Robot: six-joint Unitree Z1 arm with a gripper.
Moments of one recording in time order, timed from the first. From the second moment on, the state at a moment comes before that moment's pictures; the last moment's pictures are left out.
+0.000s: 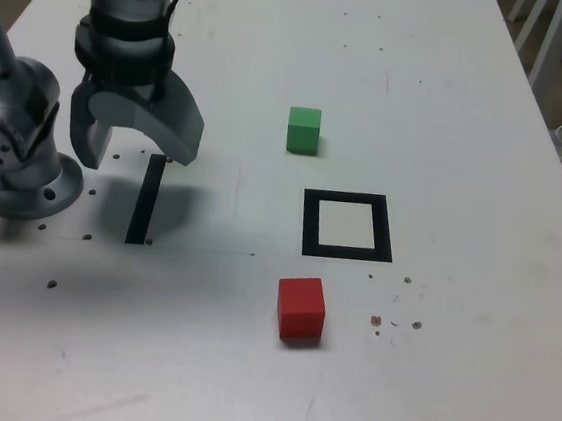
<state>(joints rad) 0.00 1.47 -0.77 1.12 0.06 -0.02</state>
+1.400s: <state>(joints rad) -0.37 1.70 -1.20 1.31 -0.02 -0.33</state>
